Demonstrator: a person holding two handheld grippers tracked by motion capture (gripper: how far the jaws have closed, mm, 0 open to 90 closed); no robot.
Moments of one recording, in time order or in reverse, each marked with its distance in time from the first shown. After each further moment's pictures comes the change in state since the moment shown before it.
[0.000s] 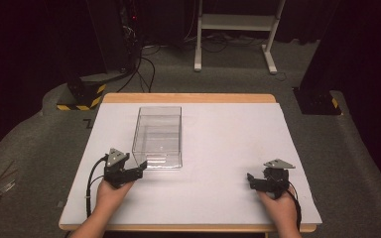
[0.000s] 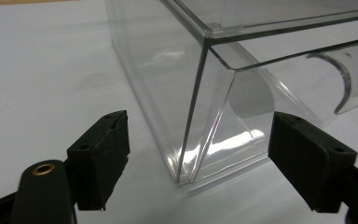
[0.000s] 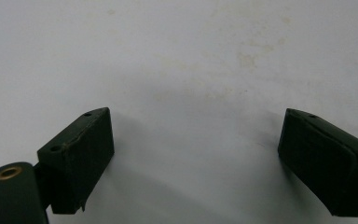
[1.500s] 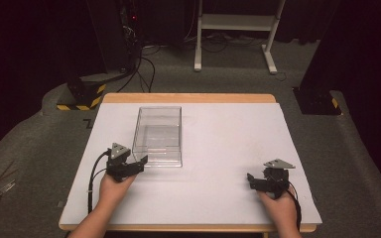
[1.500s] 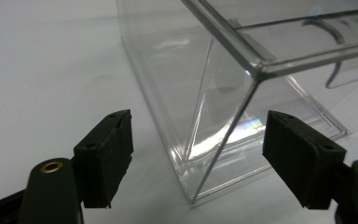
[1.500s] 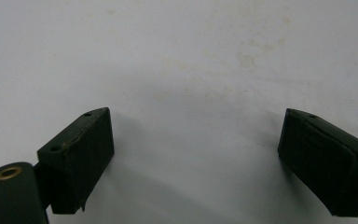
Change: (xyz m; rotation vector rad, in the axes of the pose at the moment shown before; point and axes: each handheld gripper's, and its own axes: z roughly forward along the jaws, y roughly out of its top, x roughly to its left) left arm 0.004 0.009 0.012 0.033 0.022 -0.013; right arm 0.000 0.000 0.000 0.001 0.000 0.000
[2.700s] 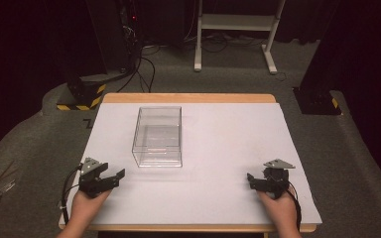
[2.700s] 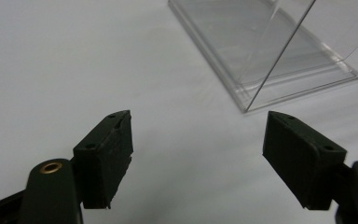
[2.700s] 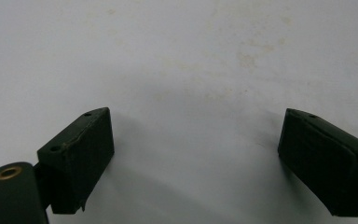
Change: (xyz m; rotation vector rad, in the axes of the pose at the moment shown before) left arm 0.050 -0.044 -0.058 0.037 0.023 -0.026; right arm 0.000 0.000 0.000 0.000 -0.001 0.000
